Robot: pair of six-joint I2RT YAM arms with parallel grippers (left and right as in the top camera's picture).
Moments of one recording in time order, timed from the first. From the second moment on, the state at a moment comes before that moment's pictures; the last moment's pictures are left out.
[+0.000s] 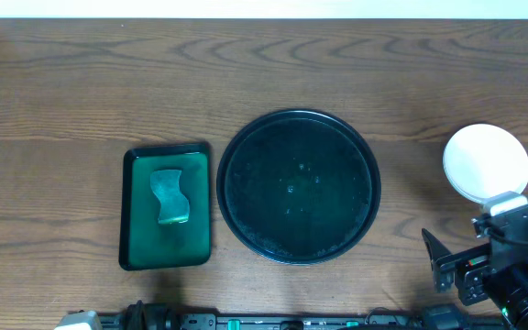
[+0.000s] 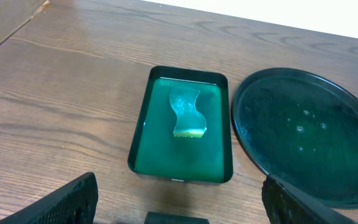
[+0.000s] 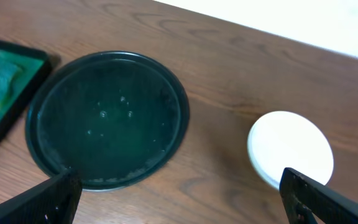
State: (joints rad) left arm 0.04 0.13 1.21 -1.58 -0.04 -0.13; right arm 0.20 0.63 1.34 -1.32 -0.05 -0.10
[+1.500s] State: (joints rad) left arm 0.04 0.13 1.21 -1.58 -0.04 -0.14; right arm 0.04 0.05 0.61 -0.46 -0.07 0.27
